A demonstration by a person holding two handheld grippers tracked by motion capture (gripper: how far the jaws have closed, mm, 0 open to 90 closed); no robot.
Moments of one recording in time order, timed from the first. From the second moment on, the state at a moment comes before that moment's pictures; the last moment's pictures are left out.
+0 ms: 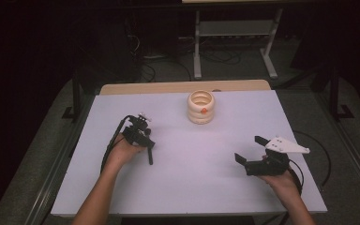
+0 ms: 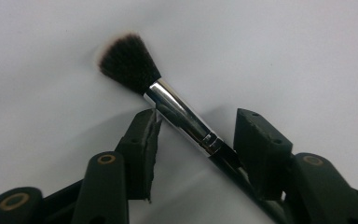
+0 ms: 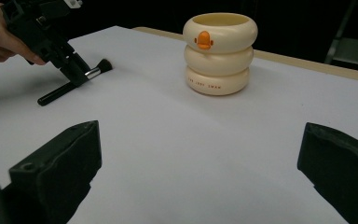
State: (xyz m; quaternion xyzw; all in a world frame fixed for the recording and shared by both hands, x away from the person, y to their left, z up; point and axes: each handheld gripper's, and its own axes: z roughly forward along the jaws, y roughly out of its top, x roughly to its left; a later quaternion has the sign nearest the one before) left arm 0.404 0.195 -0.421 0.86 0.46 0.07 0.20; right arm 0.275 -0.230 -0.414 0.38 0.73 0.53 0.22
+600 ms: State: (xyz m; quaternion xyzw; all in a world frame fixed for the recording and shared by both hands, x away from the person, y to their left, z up) left arm 0.404 0.200 -0.420 0.87 0.45 0.06 0.19; right arm 0.275 -0.230 -0.414 0.38 0.73 0.53 0.21
